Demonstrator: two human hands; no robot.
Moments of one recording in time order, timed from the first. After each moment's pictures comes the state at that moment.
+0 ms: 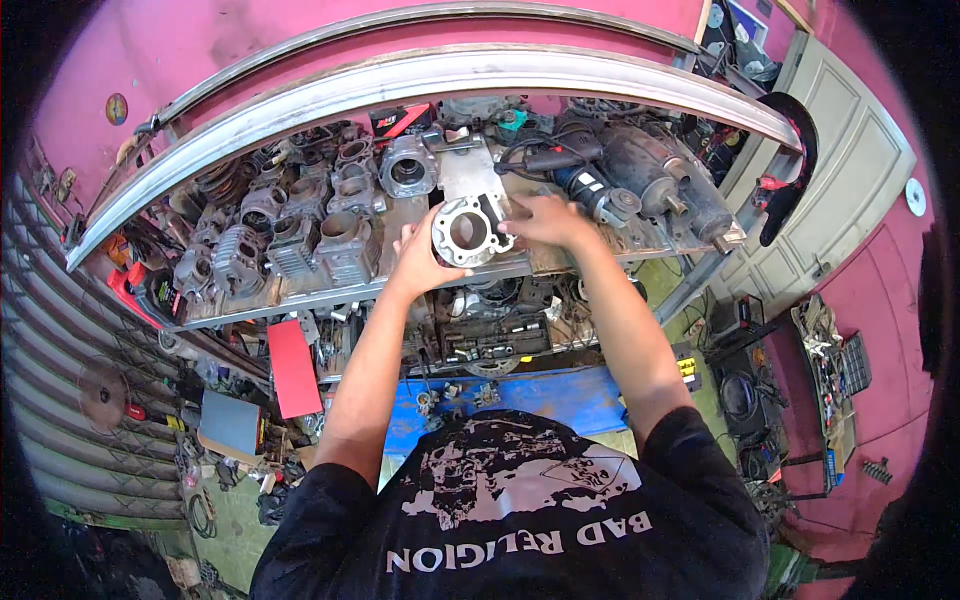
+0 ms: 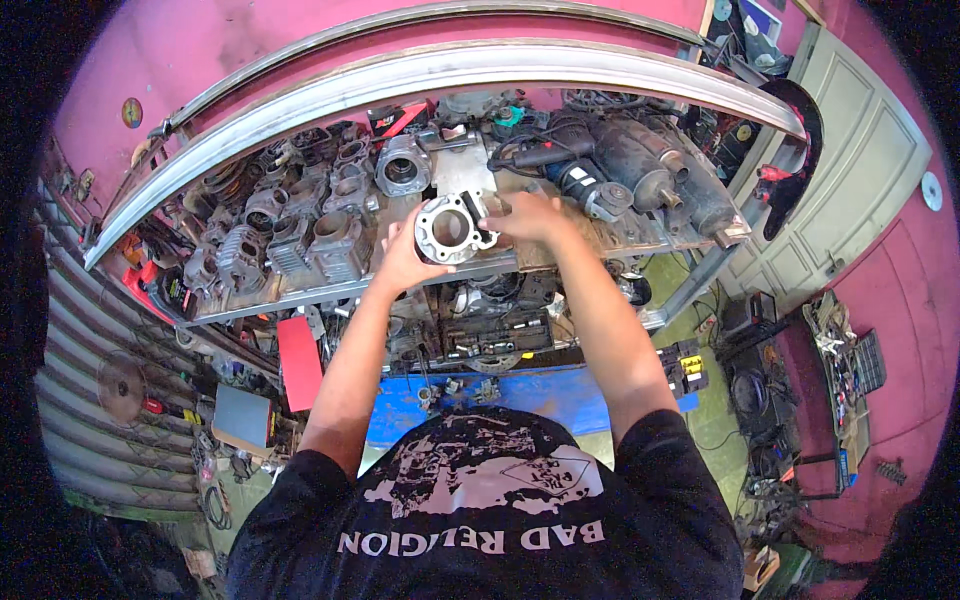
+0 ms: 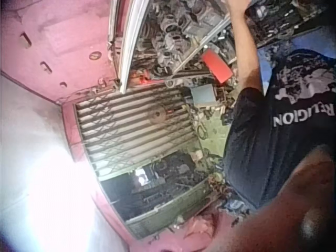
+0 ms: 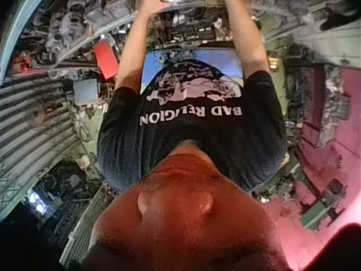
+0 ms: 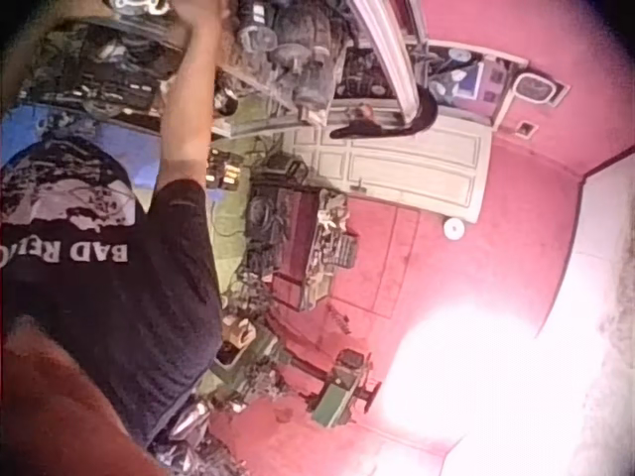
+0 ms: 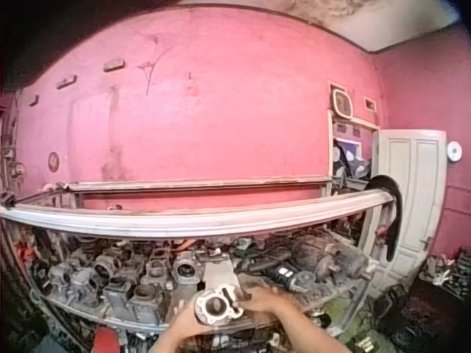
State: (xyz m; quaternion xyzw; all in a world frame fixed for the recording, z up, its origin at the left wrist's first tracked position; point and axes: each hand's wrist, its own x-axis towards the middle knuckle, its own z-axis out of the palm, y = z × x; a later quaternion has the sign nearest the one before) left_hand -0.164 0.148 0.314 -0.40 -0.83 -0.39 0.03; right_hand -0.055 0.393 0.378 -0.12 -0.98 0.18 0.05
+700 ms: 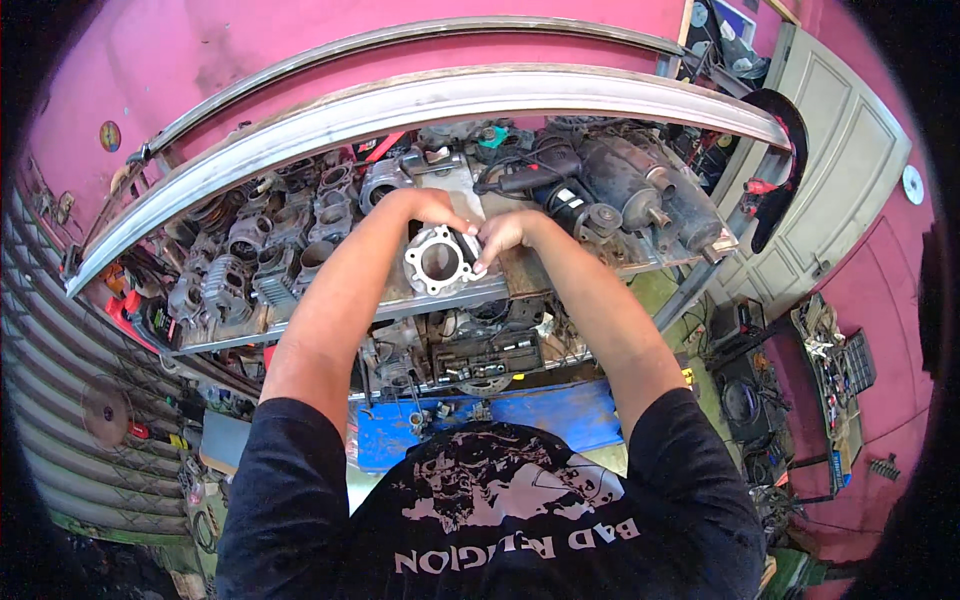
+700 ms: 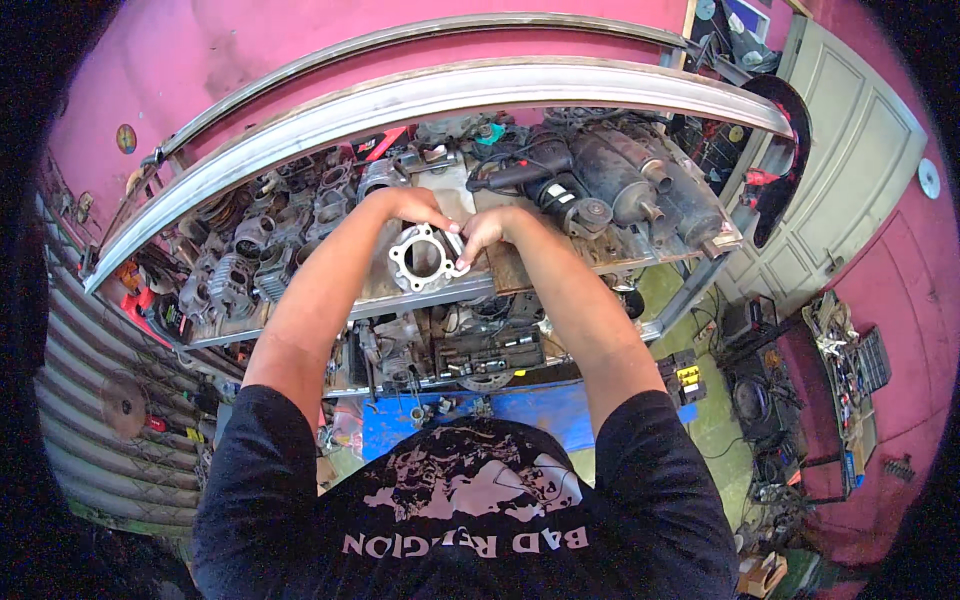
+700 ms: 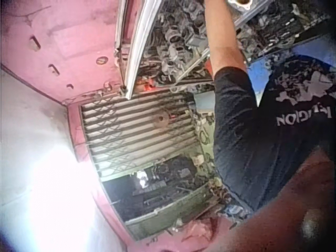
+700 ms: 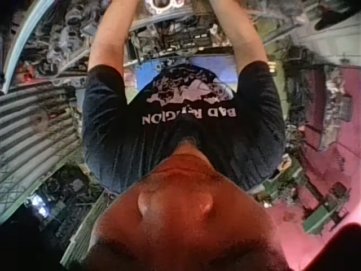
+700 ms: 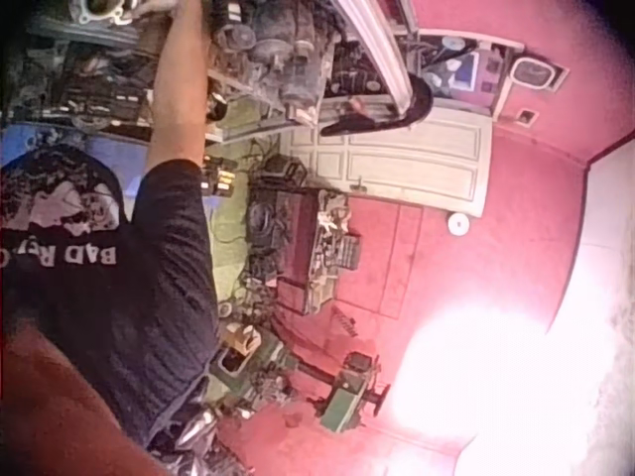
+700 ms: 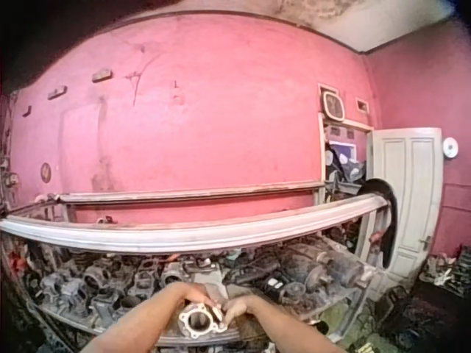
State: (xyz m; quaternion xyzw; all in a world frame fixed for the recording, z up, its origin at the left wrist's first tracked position) left_hand -0.266 0.280 0.413 -0.51 -0.82 0.04 -0.26; right_hand -0.132 0.445 0.354 0.01 -0.89 0.37 -0.28
